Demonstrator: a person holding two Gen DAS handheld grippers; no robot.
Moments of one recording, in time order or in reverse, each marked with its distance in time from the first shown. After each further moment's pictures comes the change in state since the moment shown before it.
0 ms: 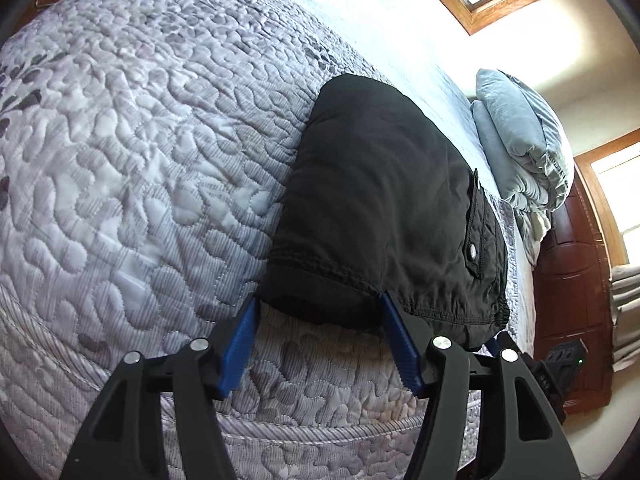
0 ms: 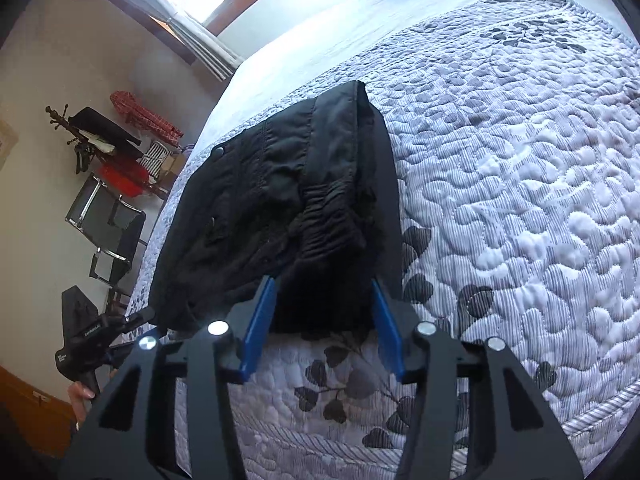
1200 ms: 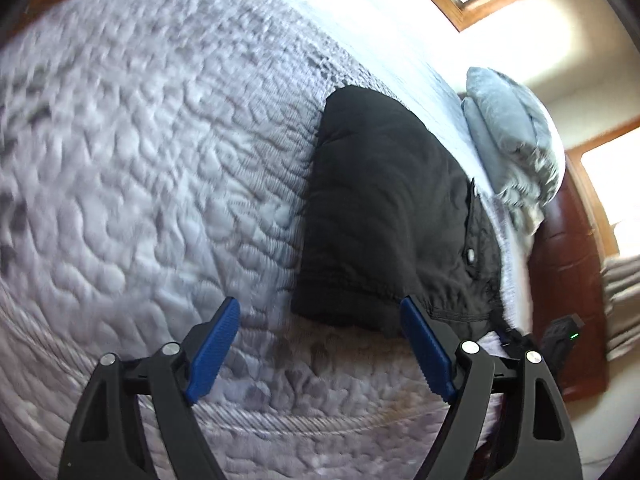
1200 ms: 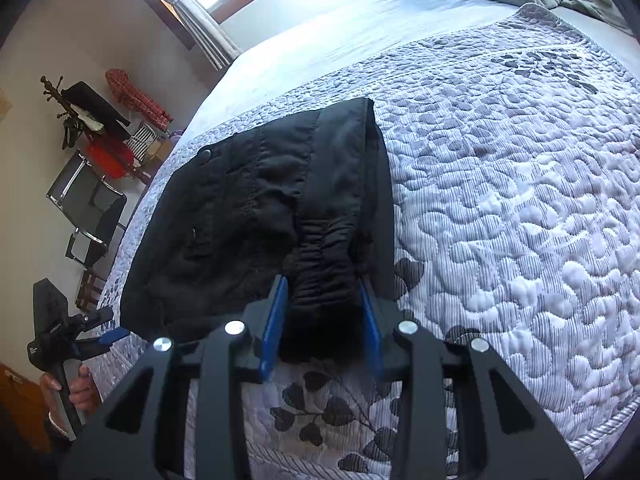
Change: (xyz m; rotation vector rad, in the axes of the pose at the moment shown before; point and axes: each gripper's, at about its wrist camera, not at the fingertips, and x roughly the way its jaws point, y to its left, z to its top) left arm -0.022 0.026 0.006 -0.010 0.023 -0.069; right arm 0.011 0.010 0.014 -0.105 0.000 -0.102
